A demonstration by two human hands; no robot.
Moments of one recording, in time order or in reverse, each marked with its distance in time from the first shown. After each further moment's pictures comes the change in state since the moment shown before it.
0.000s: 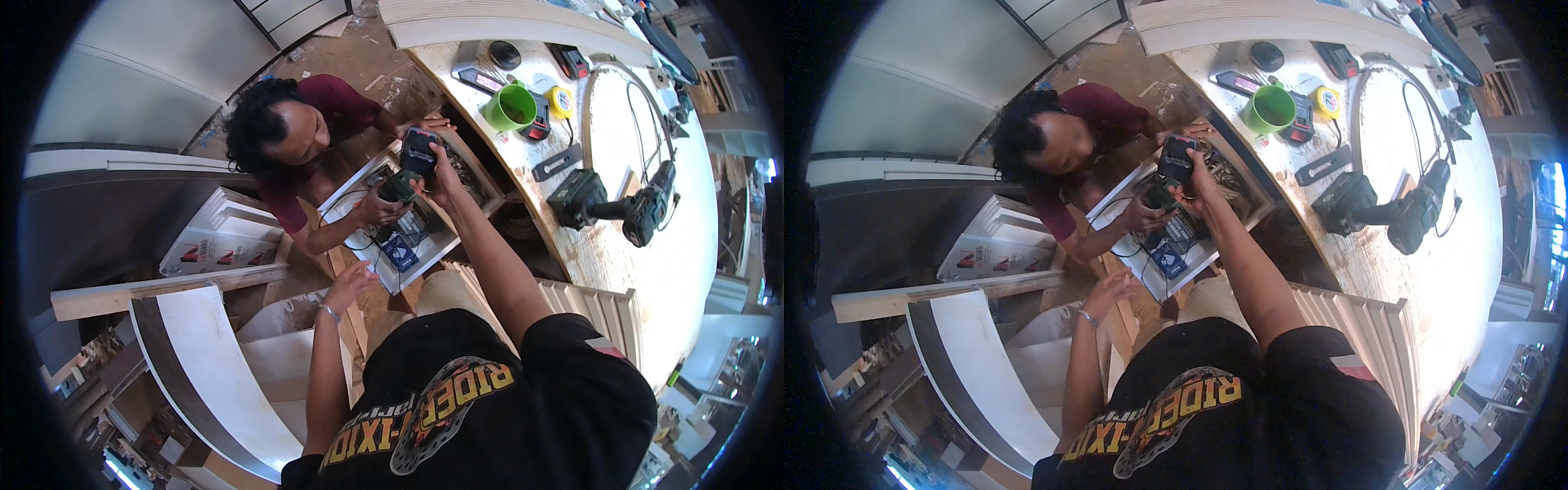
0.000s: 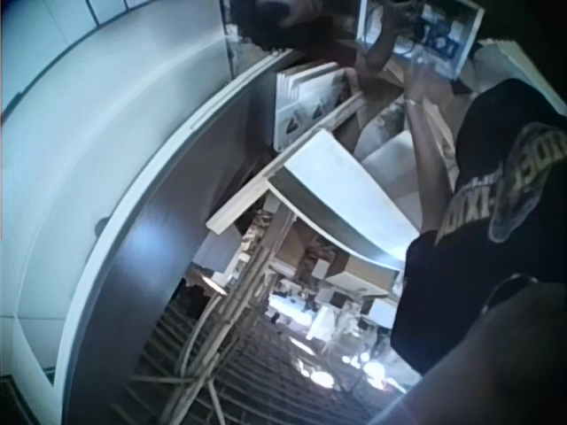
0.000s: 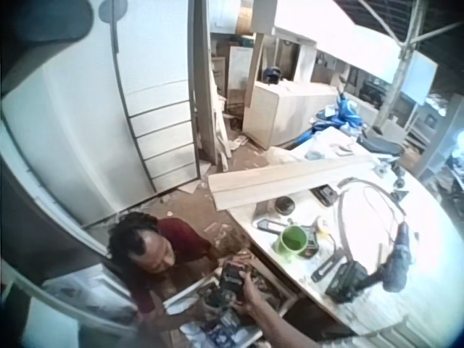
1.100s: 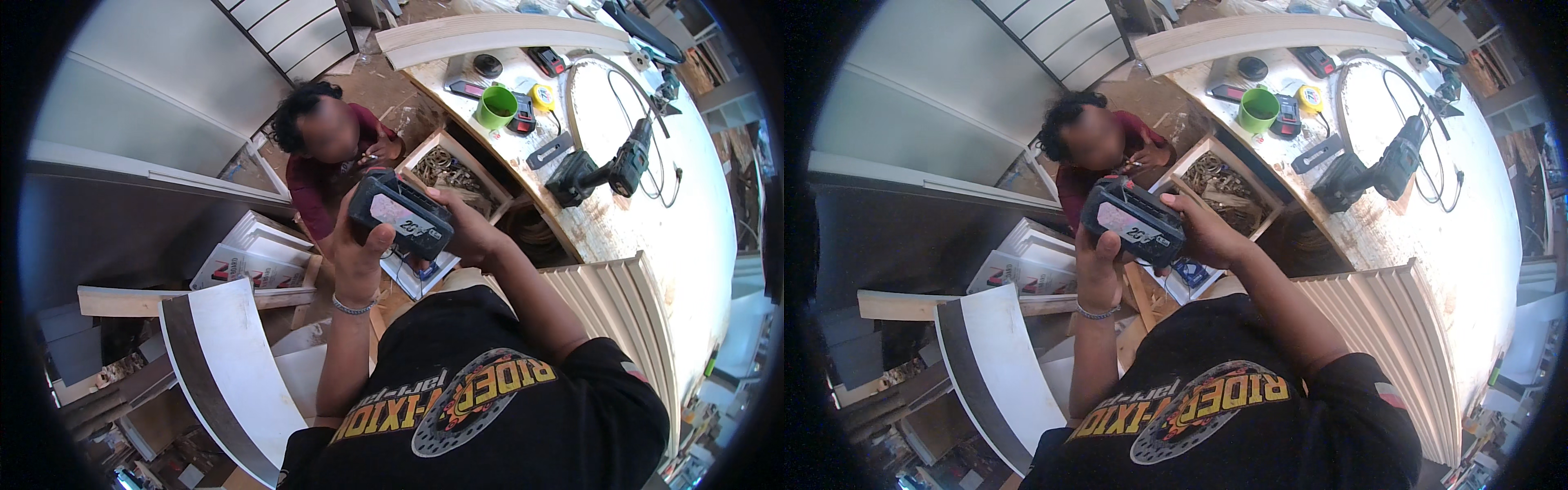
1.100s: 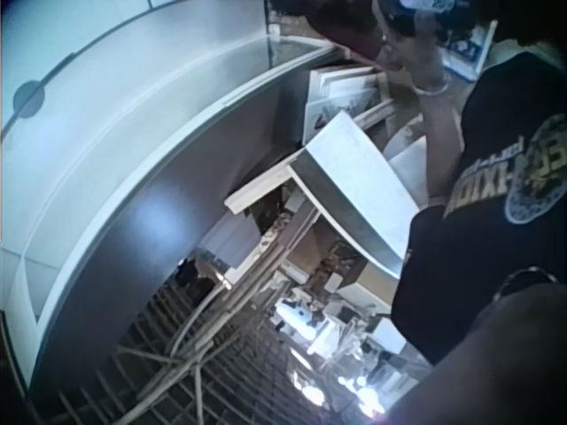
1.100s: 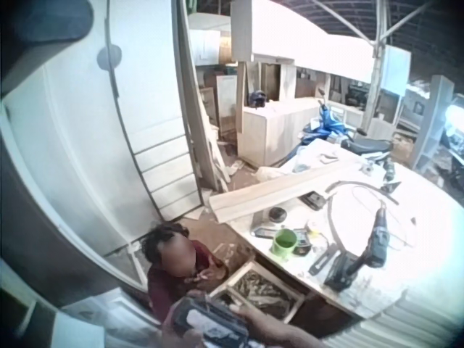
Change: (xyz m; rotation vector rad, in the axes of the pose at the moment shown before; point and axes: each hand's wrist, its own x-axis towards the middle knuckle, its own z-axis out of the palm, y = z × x) left_hand -0.139 0.182 0.123 -0.194 -0.008 0.983; right_hand -0.279 -0.016 0.096 -0.059 -0.497 -0.052
